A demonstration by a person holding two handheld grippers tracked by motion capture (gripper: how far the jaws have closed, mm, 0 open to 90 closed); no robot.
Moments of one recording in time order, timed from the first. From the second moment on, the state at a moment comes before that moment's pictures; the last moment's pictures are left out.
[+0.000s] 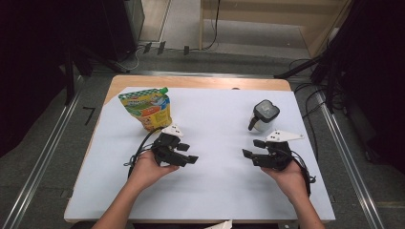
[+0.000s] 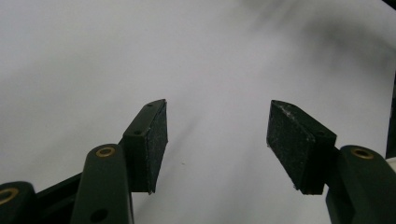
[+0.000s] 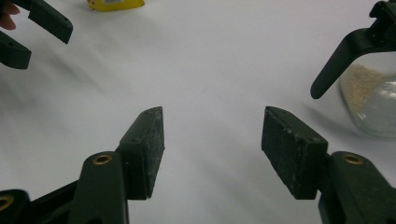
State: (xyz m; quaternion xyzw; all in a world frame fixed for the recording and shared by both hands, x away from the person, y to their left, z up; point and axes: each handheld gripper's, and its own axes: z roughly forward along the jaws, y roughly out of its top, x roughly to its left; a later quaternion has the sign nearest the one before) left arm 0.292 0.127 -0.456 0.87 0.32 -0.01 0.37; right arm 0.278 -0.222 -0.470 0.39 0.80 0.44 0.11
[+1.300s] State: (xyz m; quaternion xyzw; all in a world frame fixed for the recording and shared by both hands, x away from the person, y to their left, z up) left arm 0.291 0.139 -0.448 0.87 0.32 0.00 0.38; right arm 0.276 -0.230 -0.465 0.40 0.79 0.45 0.13
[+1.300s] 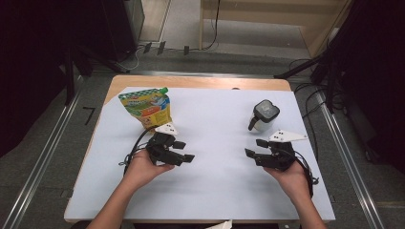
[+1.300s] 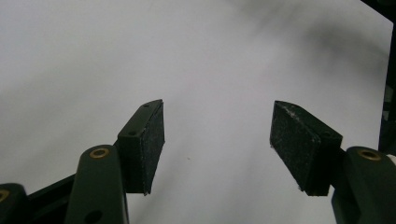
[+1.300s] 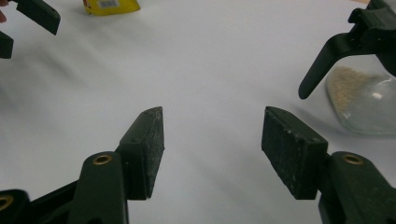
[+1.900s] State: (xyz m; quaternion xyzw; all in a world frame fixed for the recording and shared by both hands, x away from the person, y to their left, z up) left arm 0.288 0.141 -0.446 0.87 0.32 0.01 0.38; right arm 0.284 -0.271 -0.452 0.45 0.76 0.44 0.16
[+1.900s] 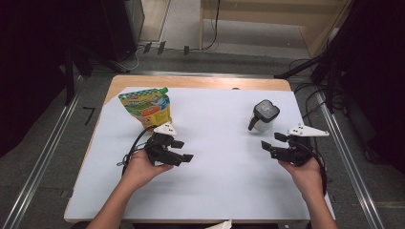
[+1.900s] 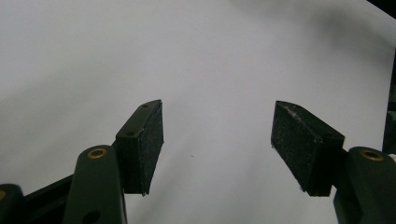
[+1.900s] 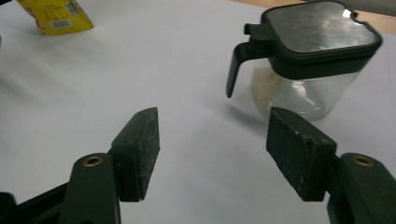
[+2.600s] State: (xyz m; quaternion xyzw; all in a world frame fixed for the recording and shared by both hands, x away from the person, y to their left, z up) left arm 0.286 0.133 -0.446 0.87 0.31 0.00 0.38; right arm 0.352 -0.300 -0.463 0.49 0.75 0.42 0.14
